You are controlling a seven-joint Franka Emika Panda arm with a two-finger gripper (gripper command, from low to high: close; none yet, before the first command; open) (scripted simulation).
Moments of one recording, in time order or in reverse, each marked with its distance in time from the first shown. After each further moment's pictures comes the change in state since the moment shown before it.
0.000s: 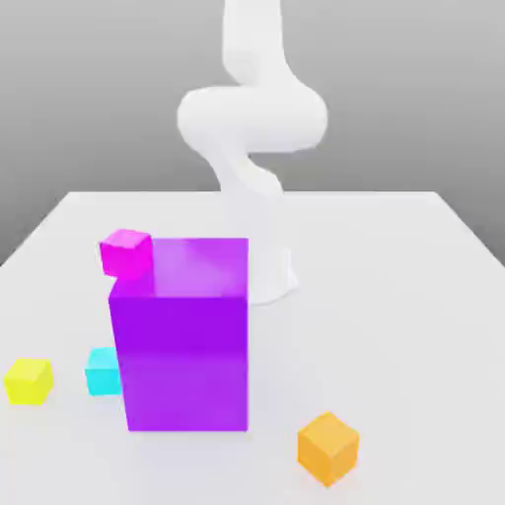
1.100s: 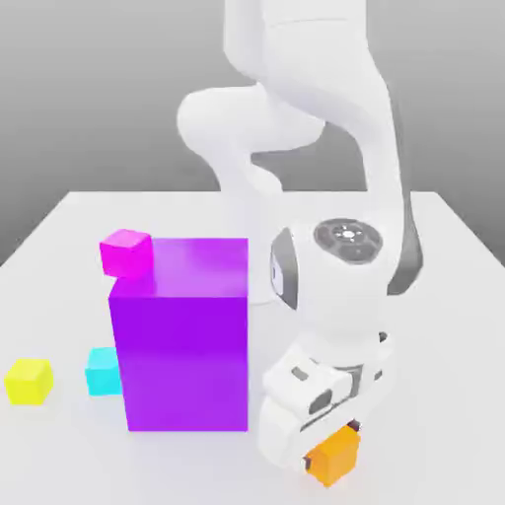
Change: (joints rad) arm 0.194 1.075 0.003 -0.226 0.007 0.576 -0.449
